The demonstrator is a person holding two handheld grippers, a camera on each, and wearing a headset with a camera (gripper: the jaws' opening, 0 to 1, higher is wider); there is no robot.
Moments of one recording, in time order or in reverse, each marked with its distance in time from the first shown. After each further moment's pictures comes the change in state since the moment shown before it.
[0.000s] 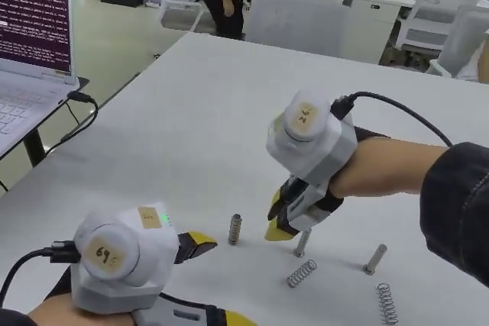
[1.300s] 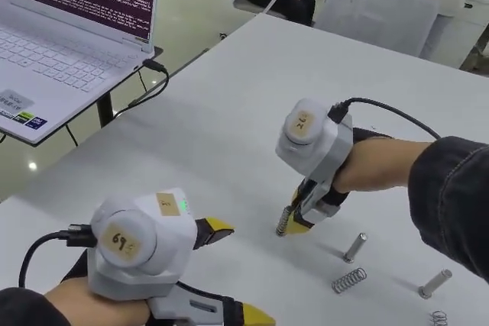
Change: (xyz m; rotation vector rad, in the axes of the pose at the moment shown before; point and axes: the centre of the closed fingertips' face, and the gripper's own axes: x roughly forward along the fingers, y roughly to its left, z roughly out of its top) left arm -0.028 0.017 -0.018 -0.094 -0.030 0.127; right arm 0.068 -0.036 0.015 -0.110 0.171 0.076
